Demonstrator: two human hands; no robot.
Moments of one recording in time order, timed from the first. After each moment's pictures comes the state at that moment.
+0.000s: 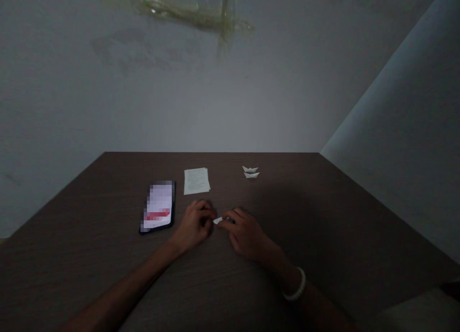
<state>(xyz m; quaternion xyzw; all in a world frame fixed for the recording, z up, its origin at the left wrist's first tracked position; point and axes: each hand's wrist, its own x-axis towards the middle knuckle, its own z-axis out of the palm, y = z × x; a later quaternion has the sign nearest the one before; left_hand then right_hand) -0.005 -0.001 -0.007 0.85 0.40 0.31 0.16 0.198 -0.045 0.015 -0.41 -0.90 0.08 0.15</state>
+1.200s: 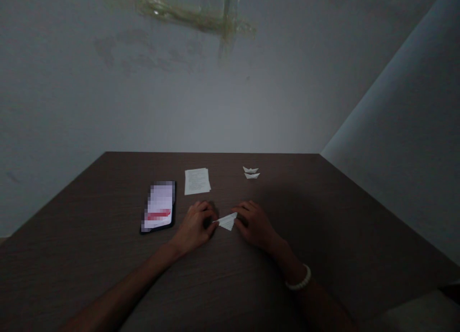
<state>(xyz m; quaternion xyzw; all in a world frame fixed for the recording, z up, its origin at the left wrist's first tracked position) -0.003 -0.008 0.002 0.85 0.42 0.27 0.17 0.222 -0.026 -0.002 -0.49 -0.83 0.09 0.24</state>
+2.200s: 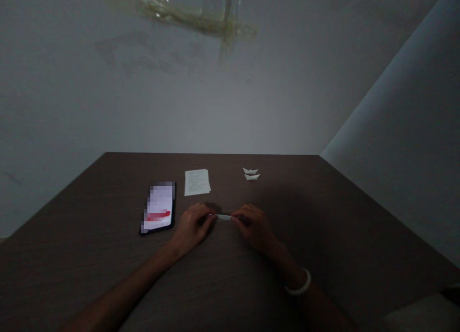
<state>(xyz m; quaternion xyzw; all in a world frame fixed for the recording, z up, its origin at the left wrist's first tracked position) -0.007 -0.008 0.003 0.82 0.41 0.35 0.18 0.214 -0.030 0.001 -0.46 -0.79 0.12 0.39</state>
